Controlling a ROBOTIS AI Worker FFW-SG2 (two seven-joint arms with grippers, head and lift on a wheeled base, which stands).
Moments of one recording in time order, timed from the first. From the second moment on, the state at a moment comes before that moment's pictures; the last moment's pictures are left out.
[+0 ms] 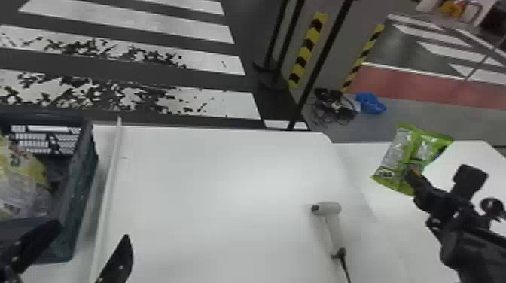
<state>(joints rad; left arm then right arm) 0.73 0.32 -0.20 -2.27 0.24 0.04 -0.08 -0.11 -0.55 -0.53 -0.99 -0.32 0.12 0.25</state>
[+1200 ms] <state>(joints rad) 0.73 0.32 -0.24 -2.29 0.21 0.03 -0.07 0.19 -0.48 -0.59 -1.37 -0.40 0.42 0.13</state>
